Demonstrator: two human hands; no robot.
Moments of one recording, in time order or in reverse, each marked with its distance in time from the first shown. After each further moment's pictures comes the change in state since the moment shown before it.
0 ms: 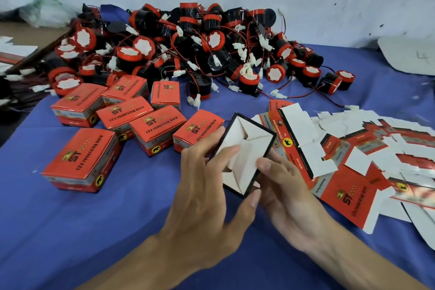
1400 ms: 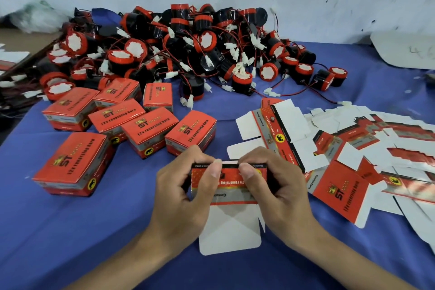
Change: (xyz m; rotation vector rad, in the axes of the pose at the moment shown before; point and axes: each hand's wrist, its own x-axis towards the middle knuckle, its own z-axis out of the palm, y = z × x) left_hand 0.012 0.002 -0.011 -0.411 0.049 -0.274; right_hand 0.001 0.012 -0.005 -0.885 0.102 -0.689
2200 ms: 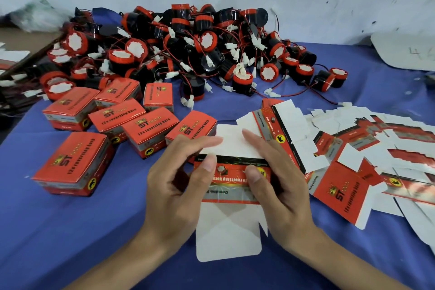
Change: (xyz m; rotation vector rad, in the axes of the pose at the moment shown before) left_hand 0.004 0.004 -0.007 -0.060 0.052 0.008; right_hand -0.003 0.001 -0.002 0.025 0.030 -0.092
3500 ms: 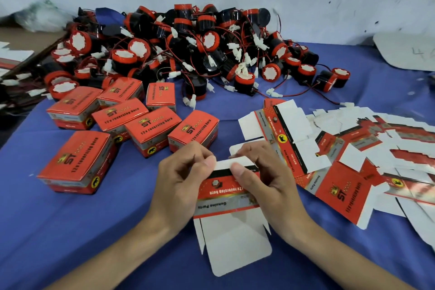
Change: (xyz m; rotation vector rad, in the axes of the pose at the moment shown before) left_hand 0.006 -0.023 0.001 -0.128 -0.087 -0.215; right_hand 0.005 0.007 0.009 0.190 -0.063 0.362
